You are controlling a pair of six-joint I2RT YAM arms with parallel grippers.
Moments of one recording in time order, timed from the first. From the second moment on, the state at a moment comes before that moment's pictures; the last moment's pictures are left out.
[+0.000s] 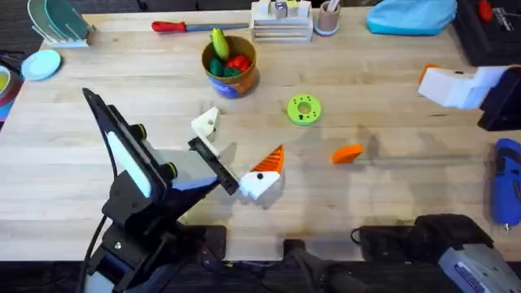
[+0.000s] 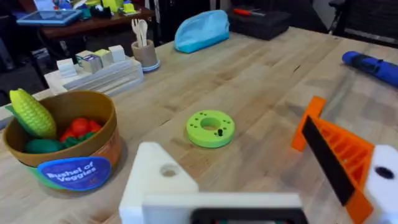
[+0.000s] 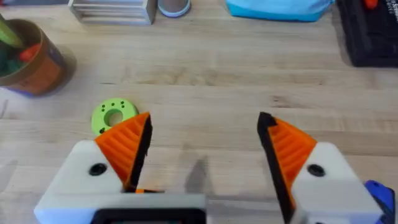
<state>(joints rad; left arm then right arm) -0.49 0.01 0.01 -0.05 0.35 0.02 0.00 0.62 0.93 -0.88 -0.02 0.01</state>
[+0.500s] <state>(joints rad) -0.49 0.01 0.01 -0.05 0.35 0.02 0.01 0.66 0.93 -0.97 -0.17 -0.02</state>
